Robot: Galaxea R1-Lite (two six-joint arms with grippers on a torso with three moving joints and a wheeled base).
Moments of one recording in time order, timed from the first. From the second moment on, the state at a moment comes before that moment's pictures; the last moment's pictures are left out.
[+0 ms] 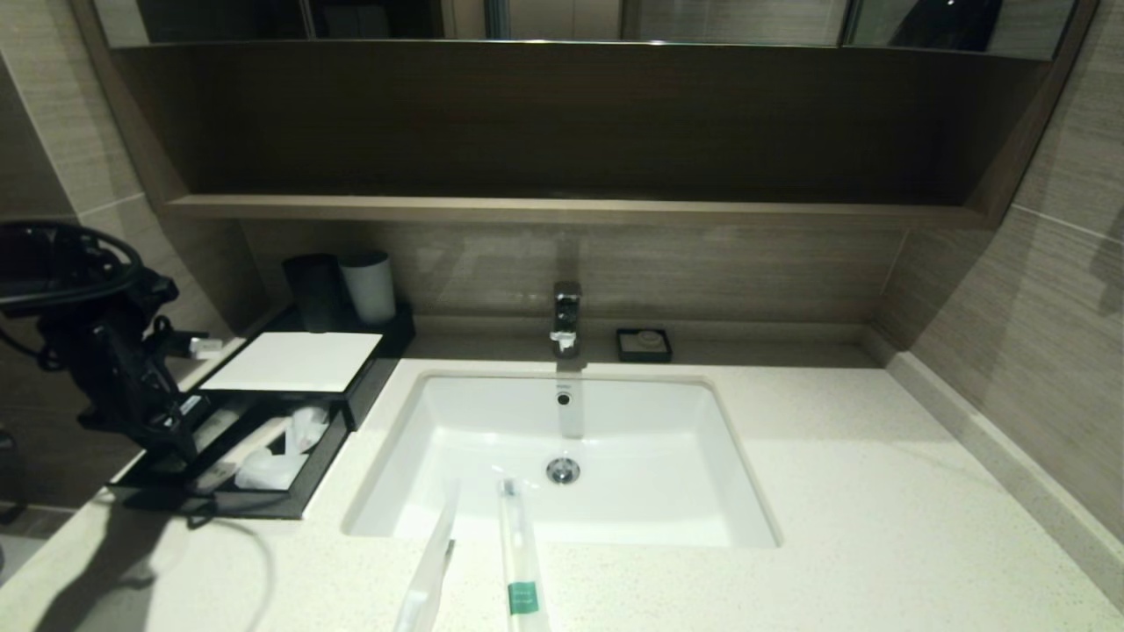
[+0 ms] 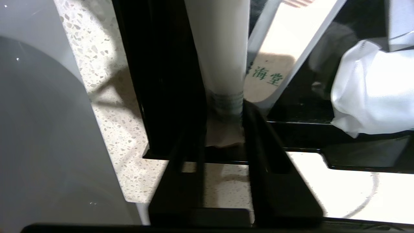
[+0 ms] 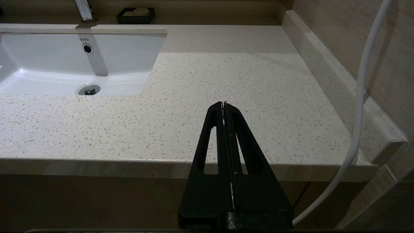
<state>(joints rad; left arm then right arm) 0.32 2.24 -1.92 1.09 -0.01 0.40 0.00 0.00 0.00 0.00 0.00 0.00</state>
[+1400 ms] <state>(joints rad) 0.24 1.97 -1.92 1.23 -0.26 0.30 0.00 0.00 0.00 0.00 0.00 0.00</state>
